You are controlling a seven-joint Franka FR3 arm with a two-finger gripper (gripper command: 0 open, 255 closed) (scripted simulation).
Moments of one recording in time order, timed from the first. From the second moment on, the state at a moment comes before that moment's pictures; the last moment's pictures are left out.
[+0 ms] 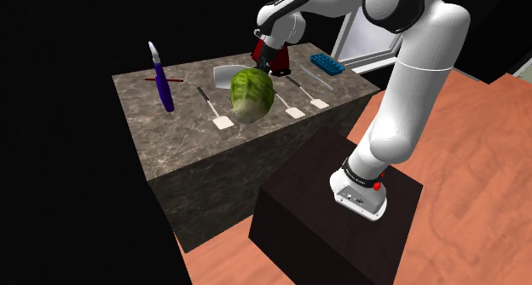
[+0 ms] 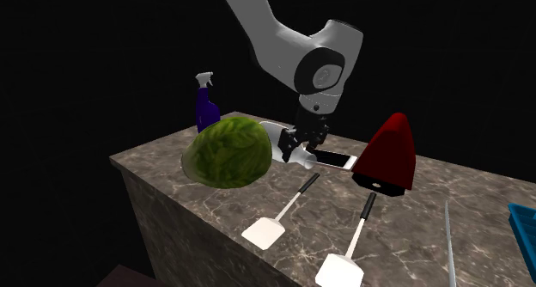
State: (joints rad) arm 0.14 0.23 -0.38 -2.11 0.51 2.32 -1.43
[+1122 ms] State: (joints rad) arm 0.15 0.13 -0.40 -2.05 0.42 2.20 -1.34
